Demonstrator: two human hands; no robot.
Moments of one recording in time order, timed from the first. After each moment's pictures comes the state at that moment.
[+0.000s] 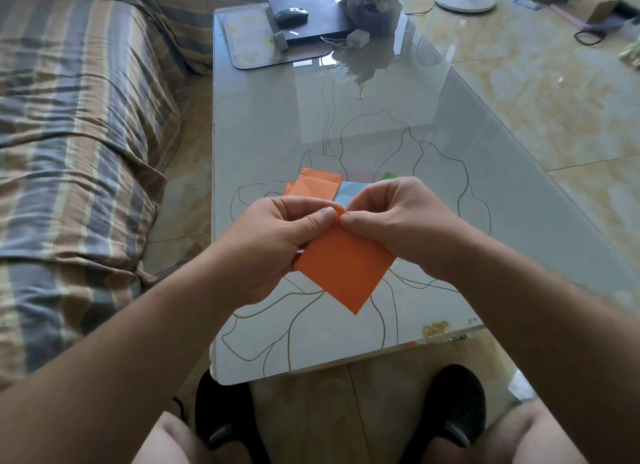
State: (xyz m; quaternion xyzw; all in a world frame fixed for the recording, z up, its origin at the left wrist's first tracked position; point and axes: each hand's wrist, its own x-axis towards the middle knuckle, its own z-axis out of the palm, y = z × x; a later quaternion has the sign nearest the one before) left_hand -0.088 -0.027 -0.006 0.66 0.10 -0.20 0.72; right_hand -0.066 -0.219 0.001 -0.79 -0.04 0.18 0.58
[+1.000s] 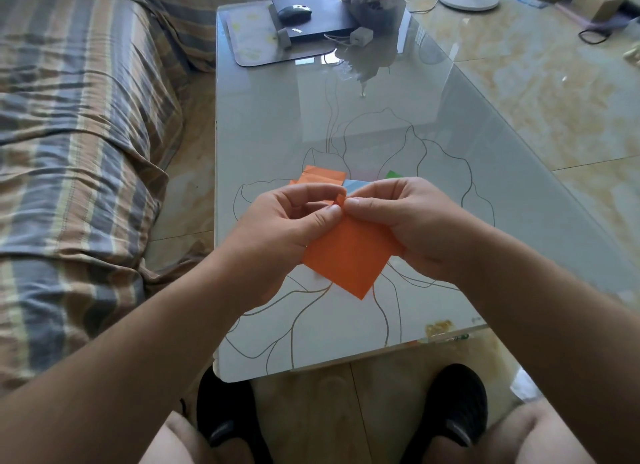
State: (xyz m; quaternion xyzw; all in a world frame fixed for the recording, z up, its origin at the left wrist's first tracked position) left_hand -0.093 -0.026 -0.006 0.67 0.05 -0.14 0.72; right_hand -0.065 -0.217 -0.003 -0.67 0.01 0.24 0.70
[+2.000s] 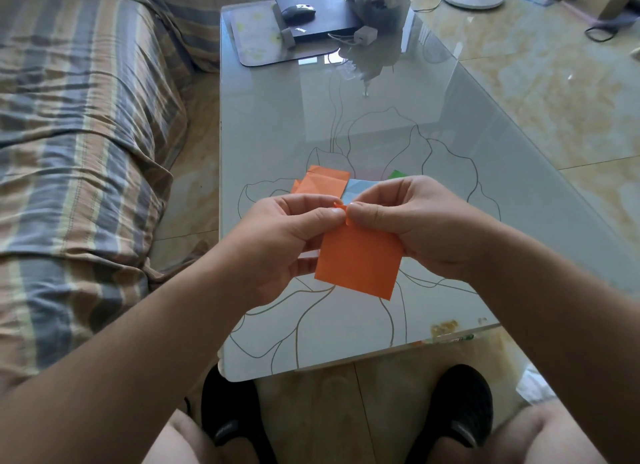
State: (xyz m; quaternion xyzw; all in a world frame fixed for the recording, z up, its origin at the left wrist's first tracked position) left_hand -0.093 -0.027 0.001 0.63 0.13 -0.19 0.74; right_hand -0.066 -0.220 0.003 -0.71 -0.03 0.26 0.66
